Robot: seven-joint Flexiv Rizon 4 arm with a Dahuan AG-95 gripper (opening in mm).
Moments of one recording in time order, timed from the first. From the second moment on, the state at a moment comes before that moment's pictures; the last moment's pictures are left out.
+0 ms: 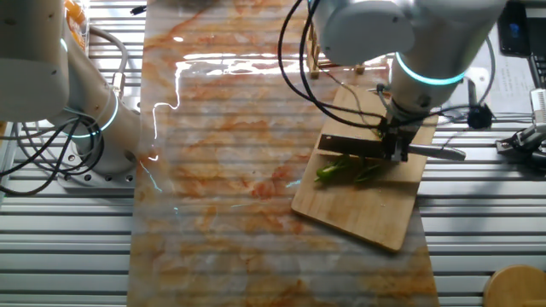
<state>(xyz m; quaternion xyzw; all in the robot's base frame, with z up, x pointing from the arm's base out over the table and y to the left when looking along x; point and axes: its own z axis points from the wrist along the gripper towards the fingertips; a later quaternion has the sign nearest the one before) 0.599 -0.051 0.056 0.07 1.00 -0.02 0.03</state>
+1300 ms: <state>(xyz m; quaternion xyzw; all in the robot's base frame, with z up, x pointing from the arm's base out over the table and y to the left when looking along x) 0.573 -0.045 0.055 0.05 1.00 -0.02 0.05</state>
